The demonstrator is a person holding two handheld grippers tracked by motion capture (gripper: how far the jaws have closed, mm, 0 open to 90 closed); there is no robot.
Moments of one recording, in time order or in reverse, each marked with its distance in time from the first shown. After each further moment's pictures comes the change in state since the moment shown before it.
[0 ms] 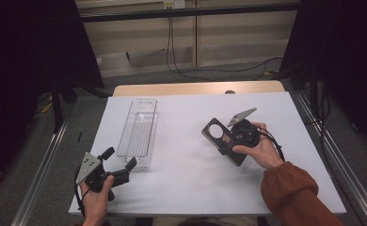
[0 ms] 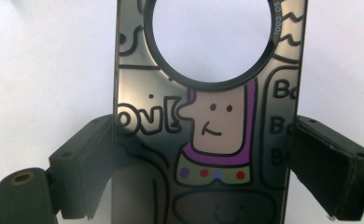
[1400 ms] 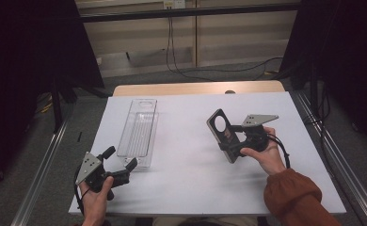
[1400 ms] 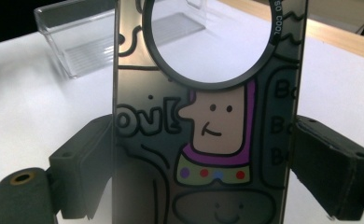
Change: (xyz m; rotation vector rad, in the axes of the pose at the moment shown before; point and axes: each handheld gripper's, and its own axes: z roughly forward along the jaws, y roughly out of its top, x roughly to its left) left arm 0.000 0.003 -0.001 0.002 -0.031 0.042; right arm 0.002 -0.024 -0.014 -0.391 0.033 0.033
